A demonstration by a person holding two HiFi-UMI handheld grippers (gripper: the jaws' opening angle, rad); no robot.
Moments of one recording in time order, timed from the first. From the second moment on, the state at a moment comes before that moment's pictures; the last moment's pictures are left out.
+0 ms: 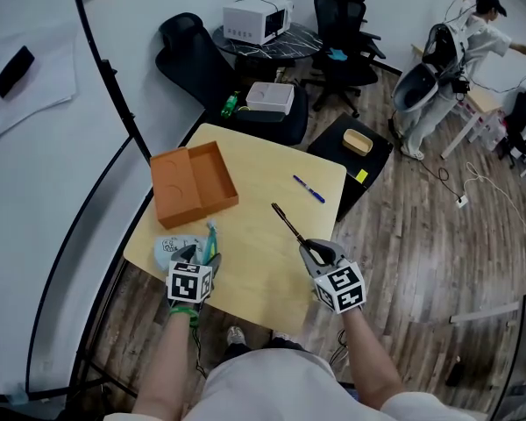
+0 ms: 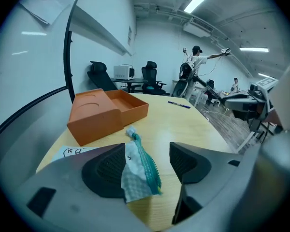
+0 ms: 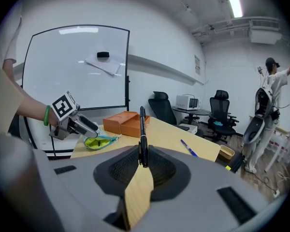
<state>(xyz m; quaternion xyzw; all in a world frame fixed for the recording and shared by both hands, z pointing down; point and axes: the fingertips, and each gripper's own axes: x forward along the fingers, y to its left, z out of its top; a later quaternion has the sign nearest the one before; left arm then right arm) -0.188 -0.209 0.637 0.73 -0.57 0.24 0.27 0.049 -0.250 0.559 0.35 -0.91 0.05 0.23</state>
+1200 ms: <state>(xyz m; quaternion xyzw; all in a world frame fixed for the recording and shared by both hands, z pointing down) -0.206 -0.221 0.571 0.74 -0.61 0.16 0.24 0.047 -0.249 0.512 0.36 -0.91 0.01 0.20</state>
